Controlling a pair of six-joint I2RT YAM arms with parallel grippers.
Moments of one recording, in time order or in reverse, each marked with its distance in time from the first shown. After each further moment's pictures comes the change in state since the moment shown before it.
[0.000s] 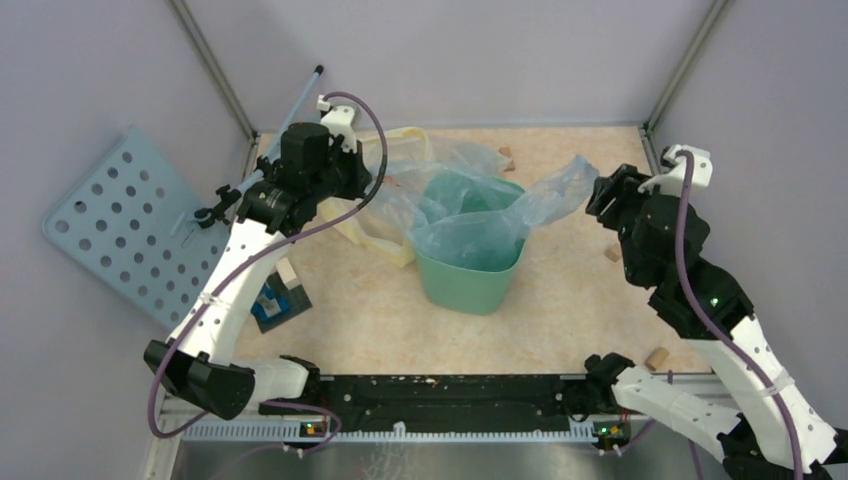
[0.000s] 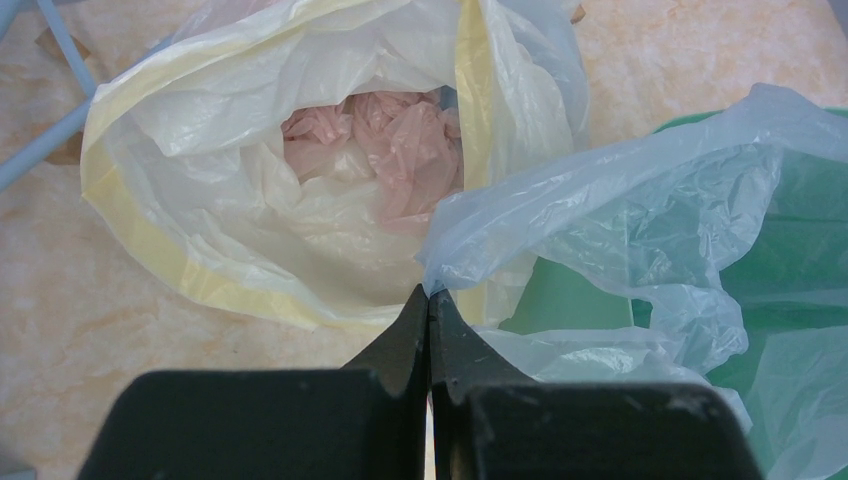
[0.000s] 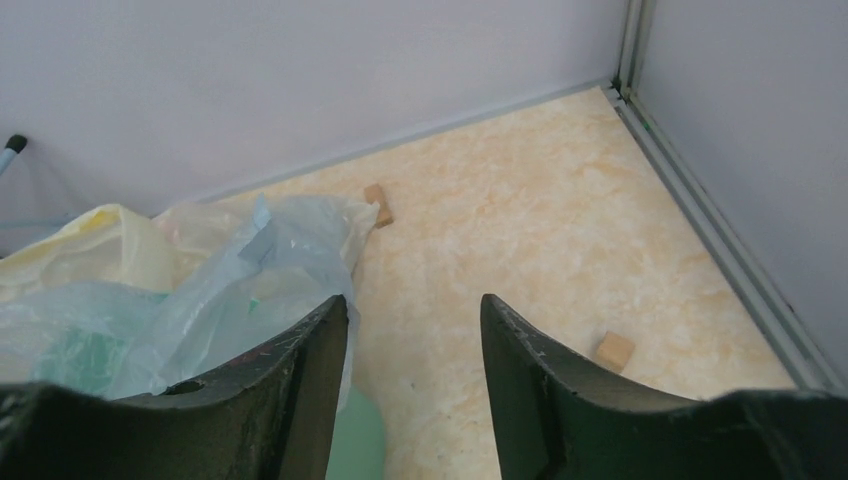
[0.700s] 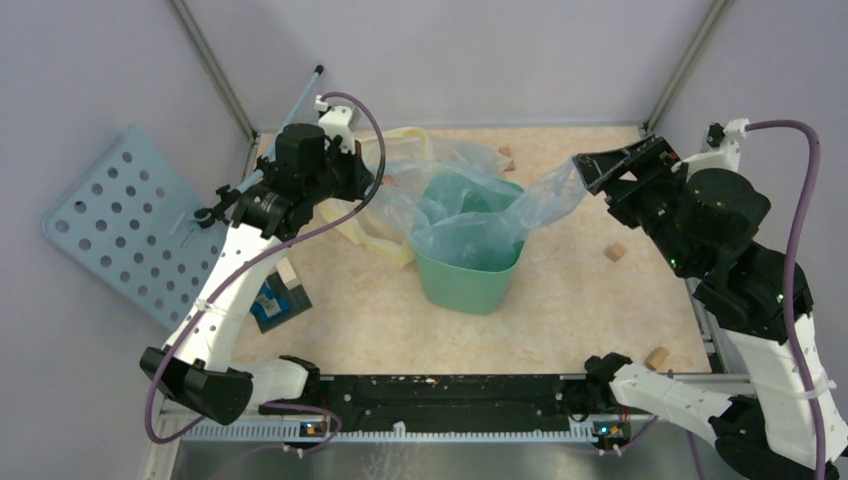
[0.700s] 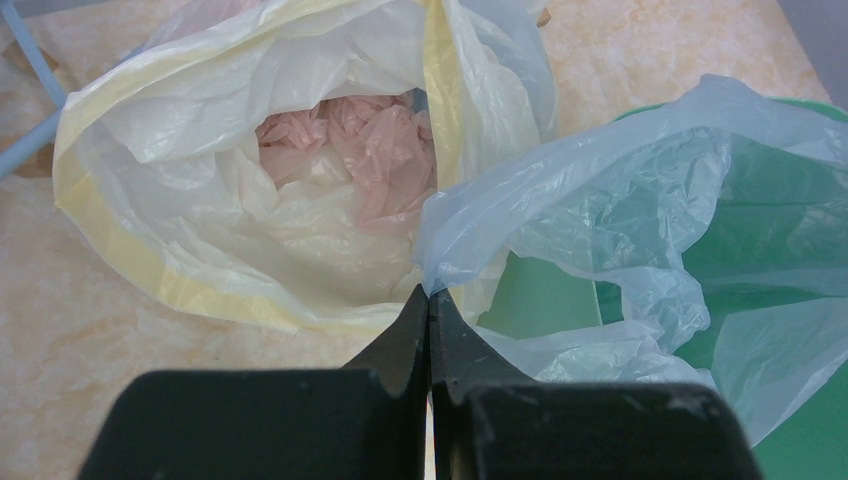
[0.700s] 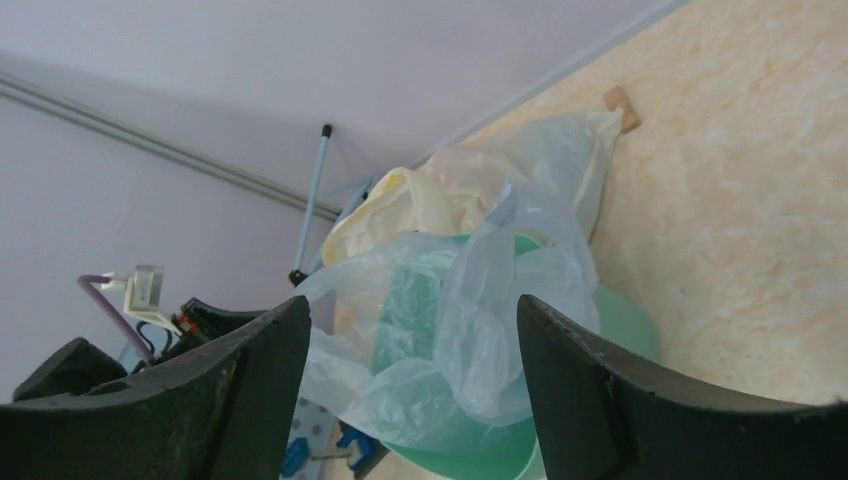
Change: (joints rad) left arm 0.000 -0.026 -0.002 0.001 0.049 -0.007; right arm 0.000 0.161 0.469 -0.343 -0.301 0.524
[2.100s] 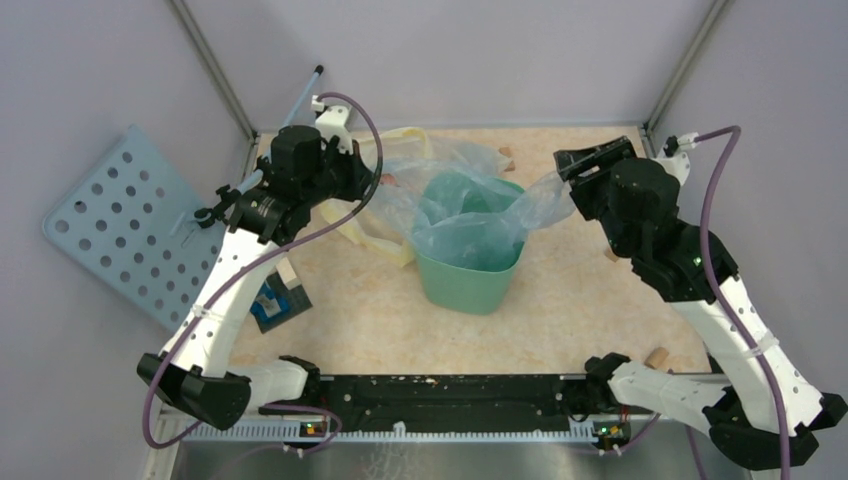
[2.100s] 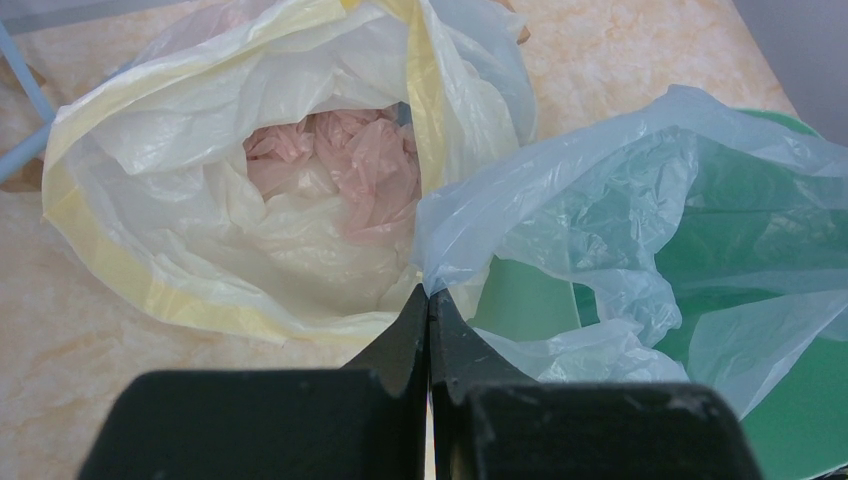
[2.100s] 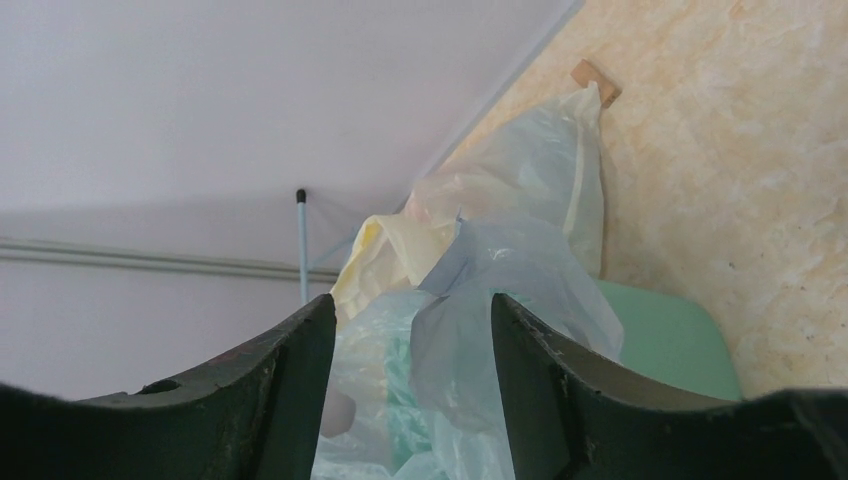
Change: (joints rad) left arm 0.000 -0.024 -0.012 0.031 0.022 -0.016; right arm 0.000 0.067 -0.200 0.140 0.130 0.313
